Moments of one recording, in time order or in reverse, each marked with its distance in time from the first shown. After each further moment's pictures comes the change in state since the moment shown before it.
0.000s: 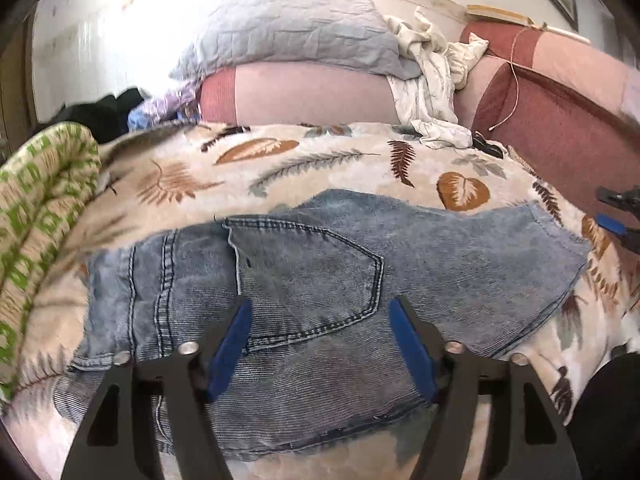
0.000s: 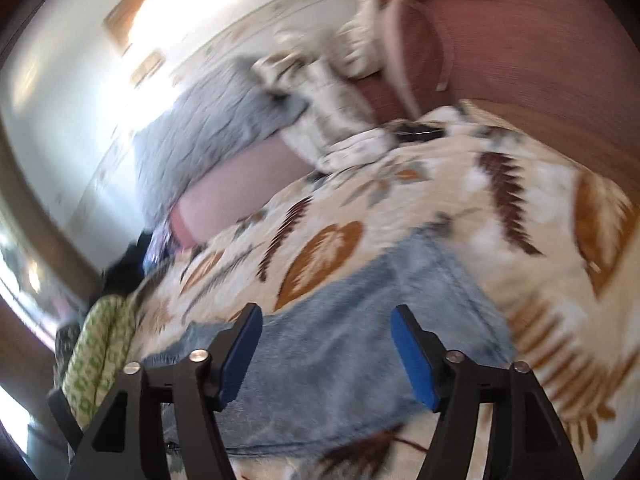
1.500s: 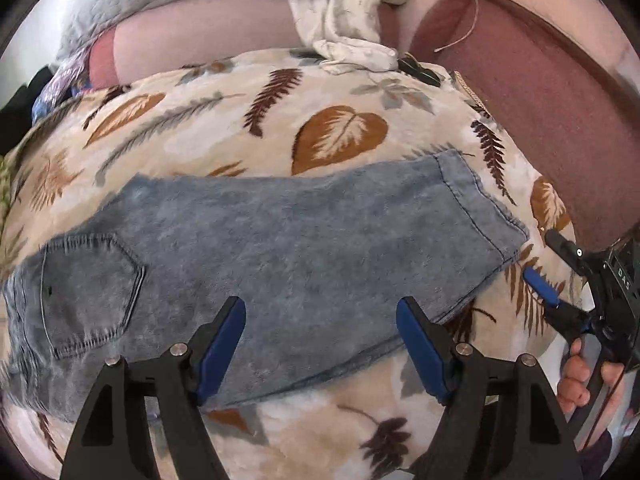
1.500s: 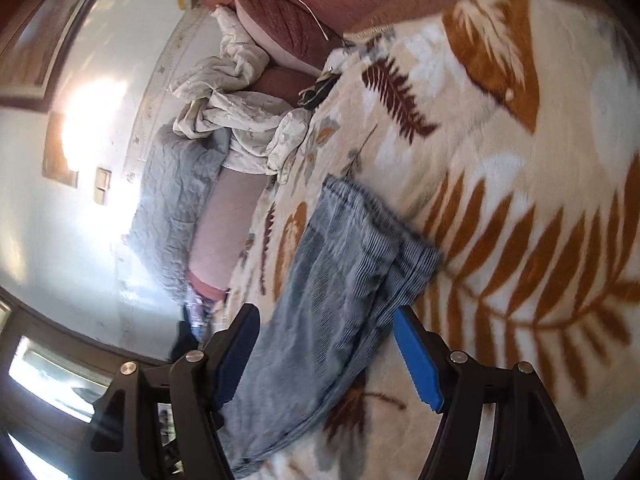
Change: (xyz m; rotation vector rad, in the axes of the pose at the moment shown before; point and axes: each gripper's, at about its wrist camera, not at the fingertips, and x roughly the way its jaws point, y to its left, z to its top) left arm 0.045 -0.188 0.064 0.037 0.356 -0.135; right arm 0.002 -0.108 -0.036 0.534 0.082 0.171
